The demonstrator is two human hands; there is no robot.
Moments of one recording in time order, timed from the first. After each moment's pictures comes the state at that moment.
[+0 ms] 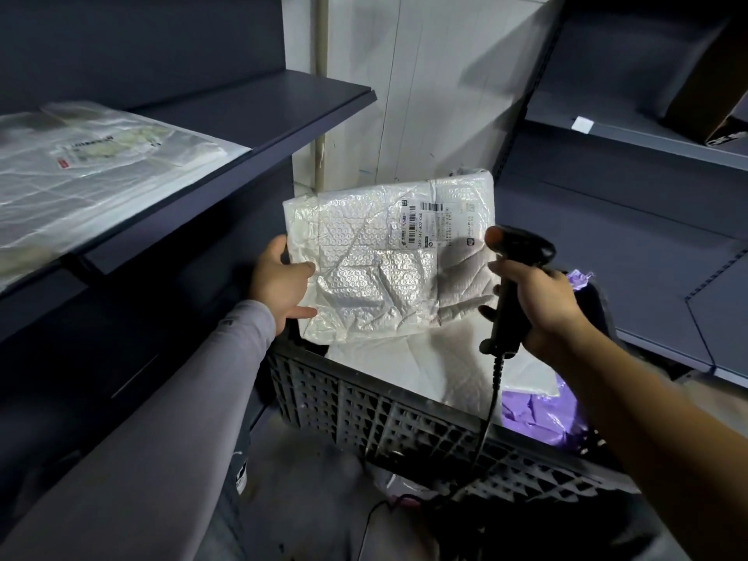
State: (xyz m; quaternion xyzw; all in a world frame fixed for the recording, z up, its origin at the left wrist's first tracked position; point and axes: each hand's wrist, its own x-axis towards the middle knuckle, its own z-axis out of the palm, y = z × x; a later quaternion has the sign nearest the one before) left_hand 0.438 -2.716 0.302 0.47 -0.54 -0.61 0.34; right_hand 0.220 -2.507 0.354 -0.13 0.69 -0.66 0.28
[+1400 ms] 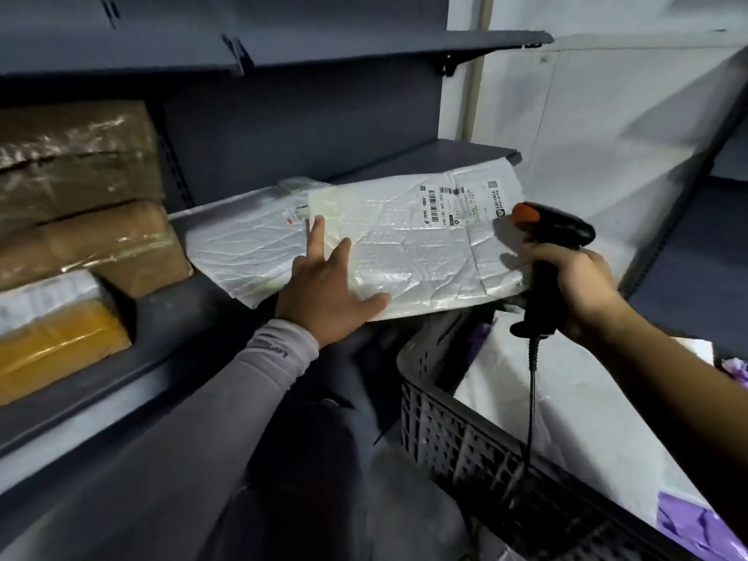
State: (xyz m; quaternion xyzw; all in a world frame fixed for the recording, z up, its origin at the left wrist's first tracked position) left_hand 0.575 -2.689 0.404 0.55 -0.80 -0.09 0.20; right_hand 0.281 -2.621 0.404 -0.30 0.55 -0.68 0.38
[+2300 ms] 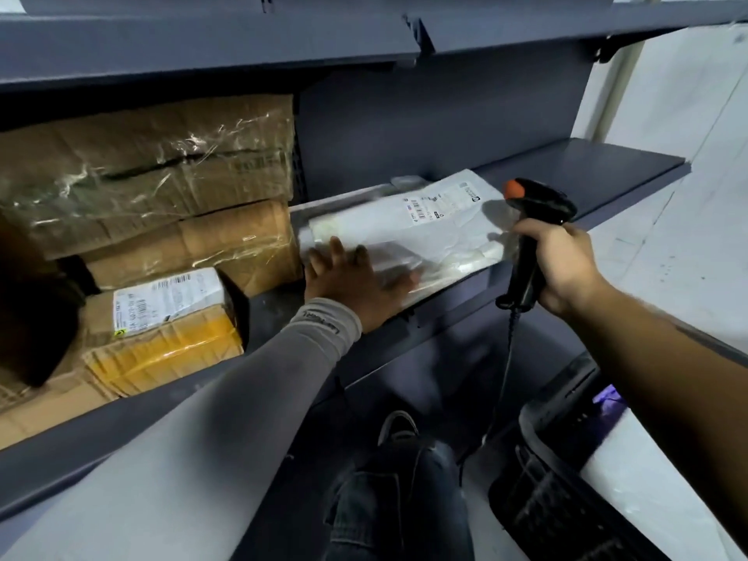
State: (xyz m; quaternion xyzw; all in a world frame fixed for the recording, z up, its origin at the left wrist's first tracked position) left_hand 0.666 -2.785 0.403 0.72 -0.69 -0.05 0.03; right_hand 0.422 -2.789 0.418 -0.35 0.50 -0.66 0.44
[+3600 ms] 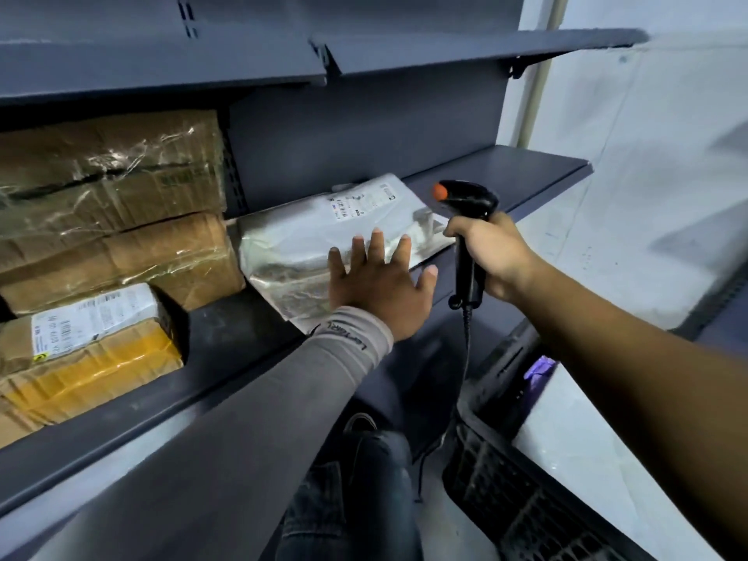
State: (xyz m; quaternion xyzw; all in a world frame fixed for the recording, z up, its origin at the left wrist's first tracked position) left_hand 0.571 -2.745 0.416 0.61 -0.78 -0.01 0.10; right_hand 0.418 -2.754 0.448 -0.43 0.58 -0.56 0.40
